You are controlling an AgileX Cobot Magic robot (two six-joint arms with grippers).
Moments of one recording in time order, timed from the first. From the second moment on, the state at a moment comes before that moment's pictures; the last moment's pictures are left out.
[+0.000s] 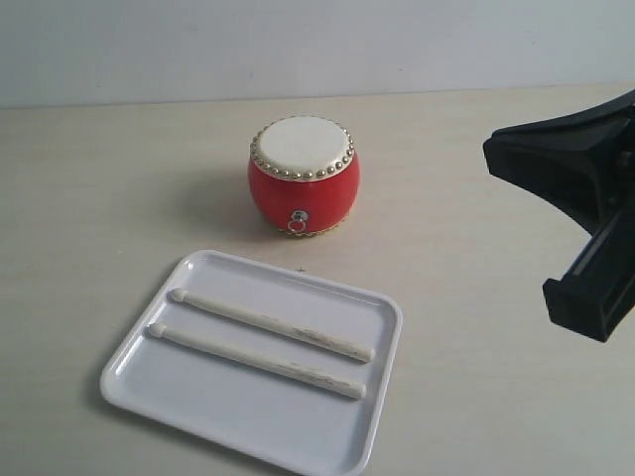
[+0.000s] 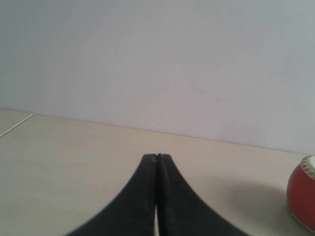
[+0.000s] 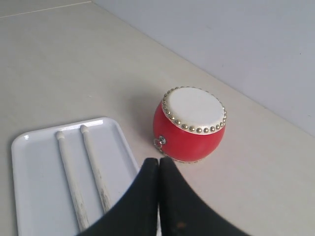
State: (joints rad) left arm 0.05 0.00 0.00 -0.11 0.08 0.00; right arm 0.81 0.76 -0.59 -0.20 0.35 0.06
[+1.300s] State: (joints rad) left arm 0.05 0.00 0.00 -0.11 0.08 0.00; right arm 0.22 0.51 -0.56 -0.15 0.31 0.05
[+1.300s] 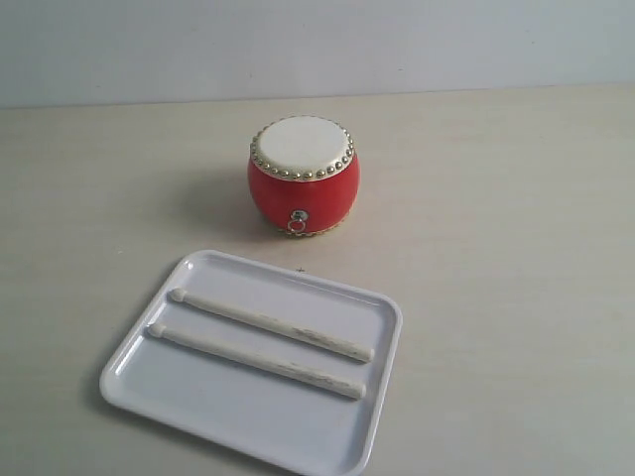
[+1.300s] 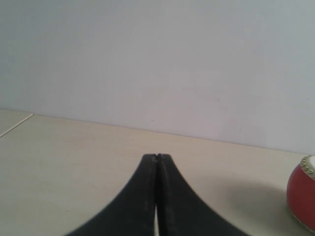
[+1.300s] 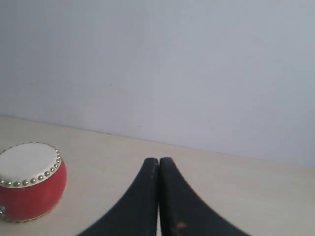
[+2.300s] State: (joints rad) left arm 0.05 0.00 0.00 -0.11 0.08 0.00; right arm 0.15 0.01 0.00 0.05 0.03 0.04
